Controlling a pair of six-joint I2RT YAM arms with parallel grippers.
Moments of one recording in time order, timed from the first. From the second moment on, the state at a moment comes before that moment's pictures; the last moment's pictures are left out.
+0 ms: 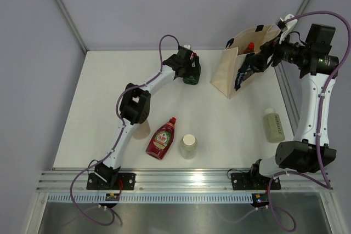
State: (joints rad) left arm -0.57 2.53 2.26 -0.50 -0.10 -0.46; right arm -0.25 1.46 1.82 -0.87 -0.98 -0.43
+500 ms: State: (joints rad) left arm -0.59 2.58 2.32 -0.58 -0.03 -0.56; right arm 0.05 1.50 1.68 -0.92 -0.89 -0.42
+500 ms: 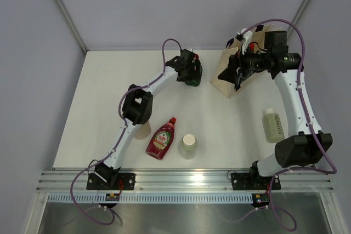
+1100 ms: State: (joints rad) left arm -0.59 2.35 1.92 -0.34 0.14 -0.52; right arm 0.11 1.56 1.59 -0.92 -0.80 -0.36
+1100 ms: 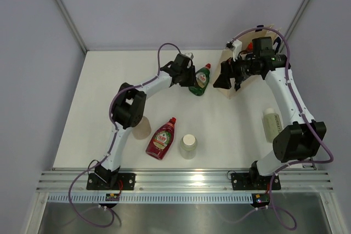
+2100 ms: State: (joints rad) left arm -0.38 2.05 1.17 0.13 0.74 -0.85; right arm 0.38 1.96 1.65 -0.71 -0.37 0.28
